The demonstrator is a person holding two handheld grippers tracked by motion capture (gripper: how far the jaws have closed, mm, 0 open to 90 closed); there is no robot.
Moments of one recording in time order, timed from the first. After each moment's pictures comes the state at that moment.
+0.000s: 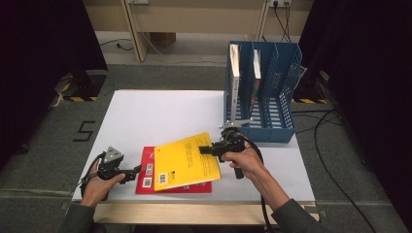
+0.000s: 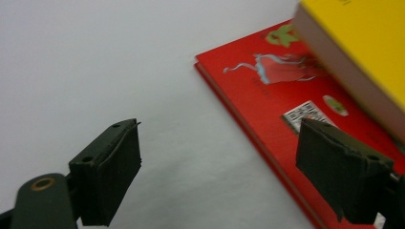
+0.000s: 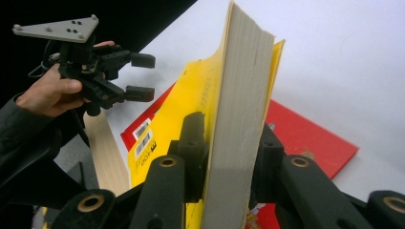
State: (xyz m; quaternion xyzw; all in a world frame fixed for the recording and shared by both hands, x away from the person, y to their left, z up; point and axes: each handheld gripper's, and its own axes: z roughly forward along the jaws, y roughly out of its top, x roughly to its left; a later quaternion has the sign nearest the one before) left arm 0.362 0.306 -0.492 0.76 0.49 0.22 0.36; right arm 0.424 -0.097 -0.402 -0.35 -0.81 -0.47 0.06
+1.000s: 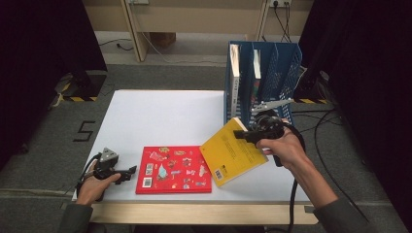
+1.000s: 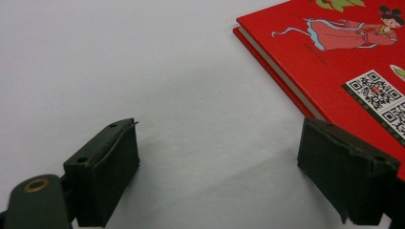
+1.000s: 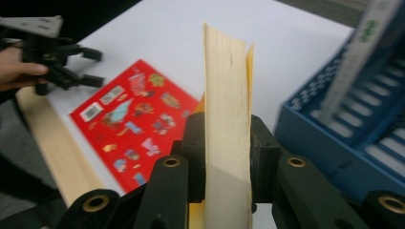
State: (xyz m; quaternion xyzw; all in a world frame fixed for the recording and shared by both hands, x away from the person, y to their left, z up) left arm 0.367 0.321 -0.505 0.76 0.50 0.21 0.35; right arm 0.406 -0.172 -0.308 -0.37 -0.84 -0.40 -0.08
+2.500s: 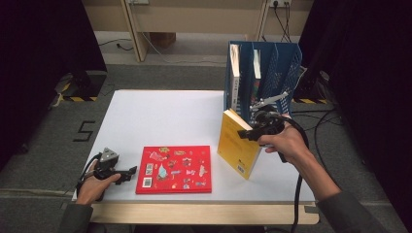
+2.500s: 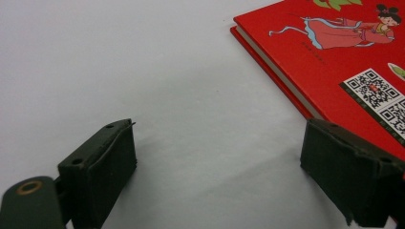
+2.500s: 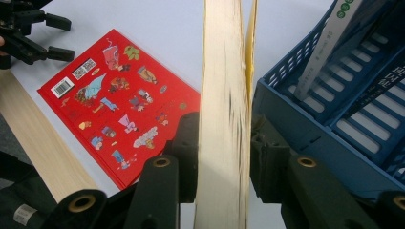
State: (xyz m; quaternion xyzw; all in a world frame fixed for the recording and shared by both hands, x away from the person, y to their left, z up) left arm 0.368 0.321 -0.506 0.76 0.50 0.21 0.35; right arm 0.417 -0.169 -0.302 -0.38 -0.86 -0.33 -0.09
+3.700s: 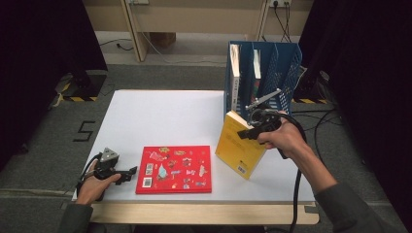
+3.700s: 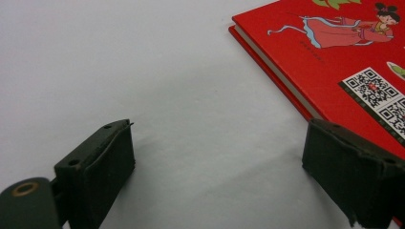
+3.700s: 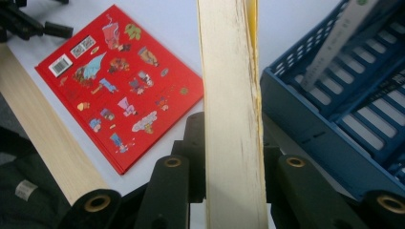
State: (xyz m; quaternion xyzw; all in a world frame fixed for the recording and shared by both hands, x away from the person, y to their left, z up) left arm 0.368 0.321 -0.506 0.77 0.50 0.21 0.35; right arm 0.426 -0.168 -0.302 -0.36 -0.88 -0.30 -0.07
